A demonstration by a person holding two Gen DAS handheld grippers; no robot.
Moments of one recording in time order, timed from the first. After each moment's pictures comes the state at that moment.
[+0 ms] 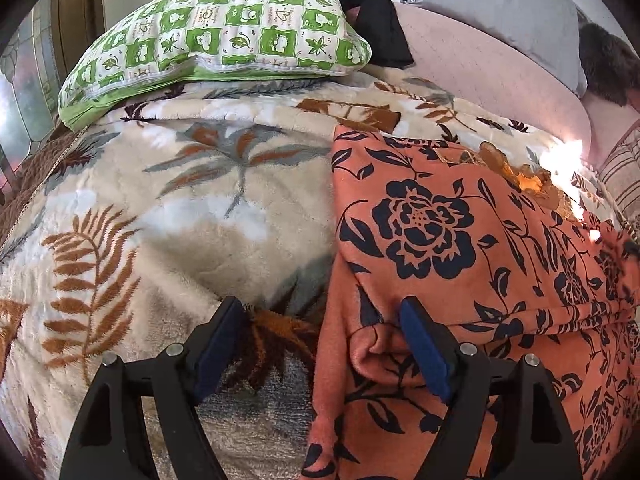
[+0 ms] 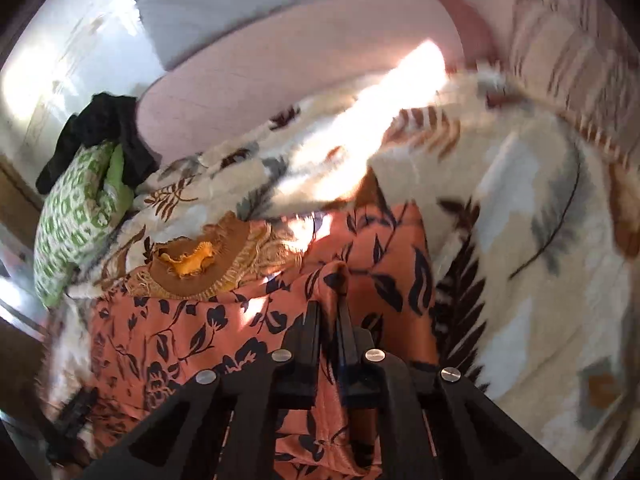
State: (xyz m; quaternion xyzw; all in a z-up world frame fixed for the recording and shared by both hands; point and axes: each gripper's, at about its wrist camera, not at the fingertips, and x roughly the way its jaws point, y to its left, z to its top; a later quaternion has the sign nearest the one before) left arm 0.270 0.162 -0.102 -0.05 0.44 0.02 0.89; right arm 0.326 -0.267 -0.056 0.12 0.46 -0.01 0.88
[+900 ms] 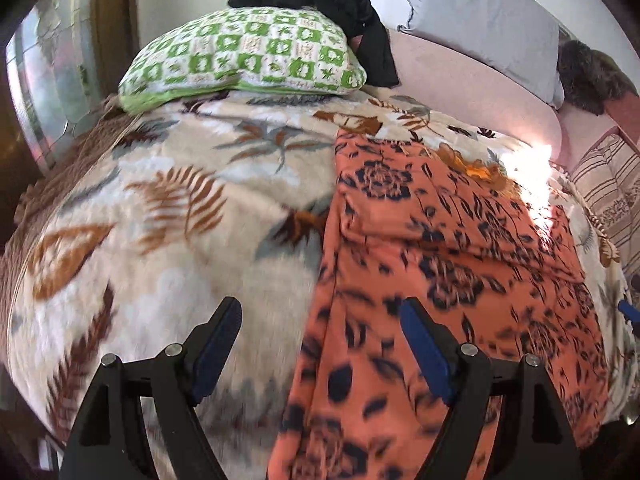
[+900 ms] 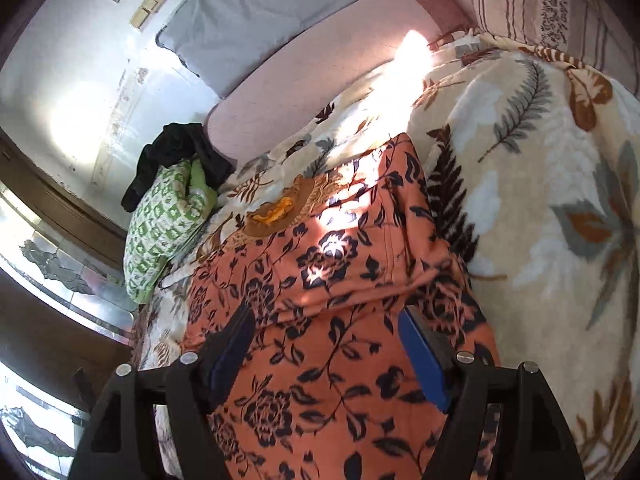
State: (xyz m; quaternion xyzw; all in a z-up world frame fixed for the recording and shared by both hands) left arm 0.126 0.167 -0.033 -0.07 0.44 0.03 0.89; right arm 0.160 -0.301 -0.021 0.31 0.43 0.09 0.84
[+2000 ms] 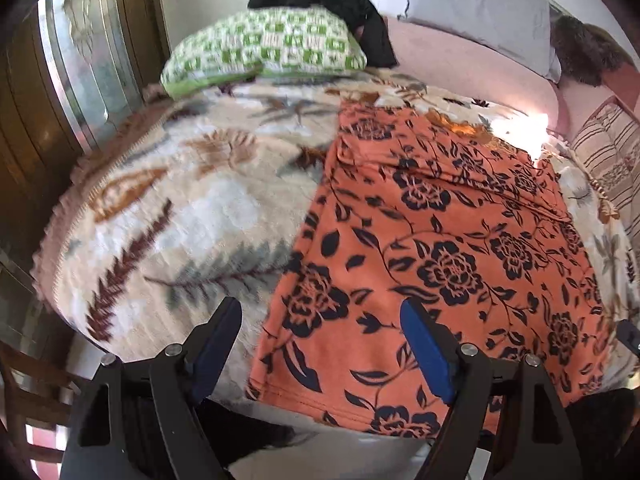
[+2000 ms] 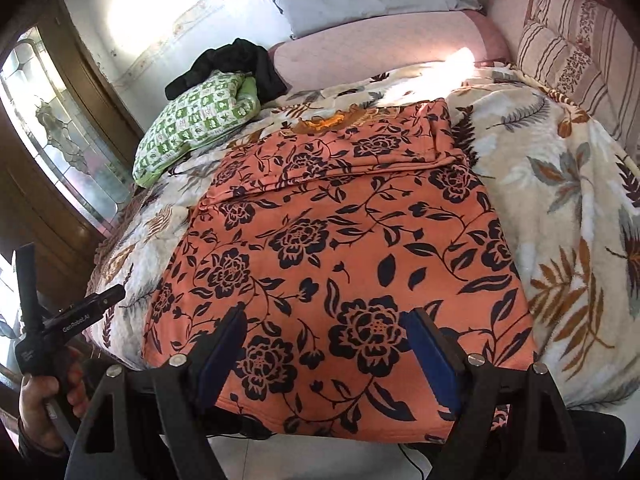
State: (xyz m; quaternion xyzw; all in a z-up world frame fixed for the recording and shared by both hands) left arm 0.020 0.132 -0.015 -0.06 0.47 0.07 0.88; right arm 0.017 -0.210 -0.005 0.13 0.46 0.12 0.87
